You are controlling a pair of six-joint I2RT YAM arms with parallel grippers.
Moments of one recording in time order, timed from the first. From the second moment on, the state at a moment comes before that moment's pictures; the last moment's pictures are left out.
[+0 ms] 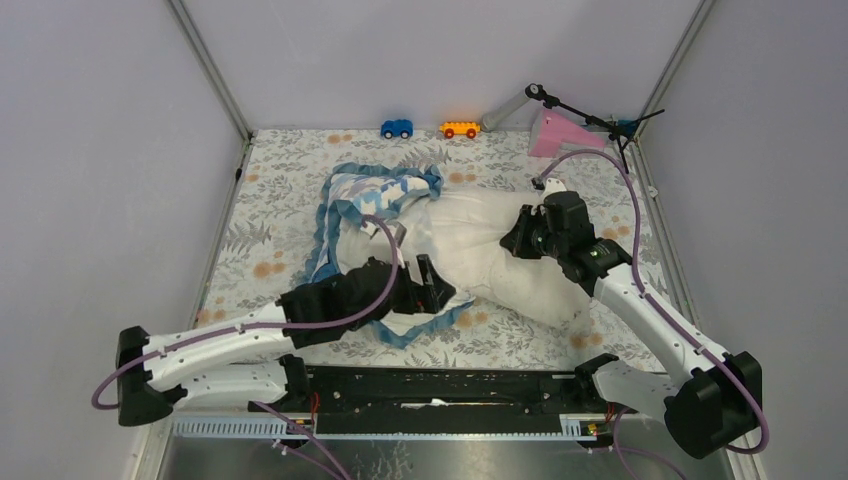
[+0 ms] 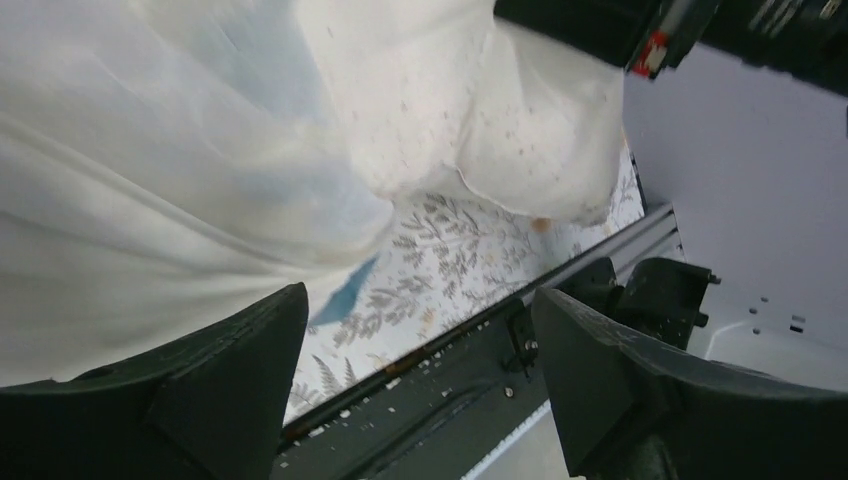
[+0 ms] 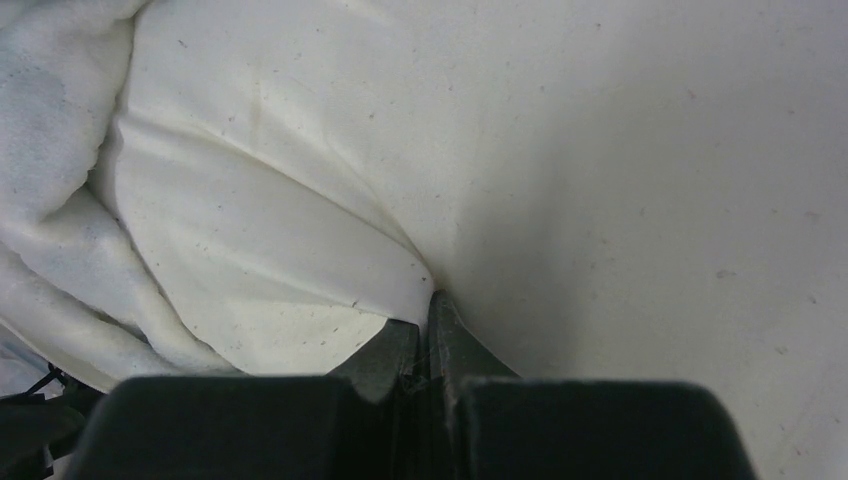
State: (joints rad) left arm -1.11 0.95 0.84 -0.36 -0.31 -0.88; right arm 0.42 1.10 0.84 -0.39 -0.12 0.47
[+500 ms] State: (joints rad) left arm -1.18 1.20 0.73 -0.14 -0.45 -1.17; right arm 0.42 1.10 0.85 -0.40 -0.12 0.47
